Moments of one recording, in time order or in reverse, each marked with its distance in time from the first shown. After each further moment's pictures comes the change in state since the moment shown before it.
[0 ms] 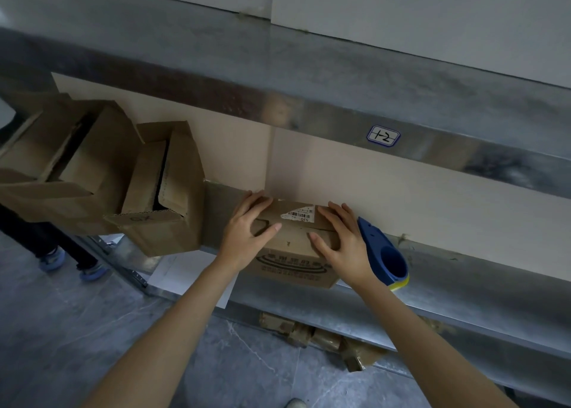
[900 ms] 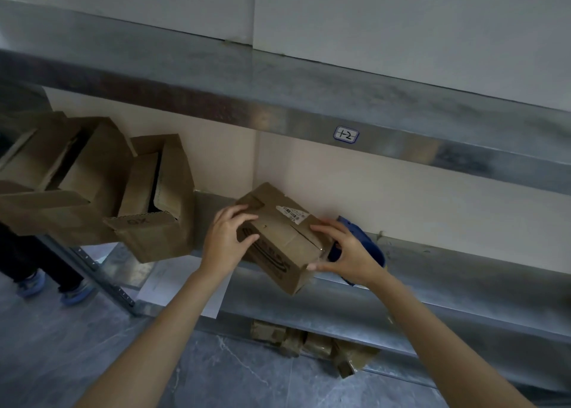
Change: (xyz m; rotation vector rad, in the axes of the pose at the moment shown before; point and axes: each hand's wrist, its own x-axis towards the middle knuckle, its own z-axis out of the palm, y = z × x) left_hand -0.018 0.011 -0.017 0.217 0.053 0.099; right_hand -0.030 -0.006 -0.055 0.128 -0.313 0.037
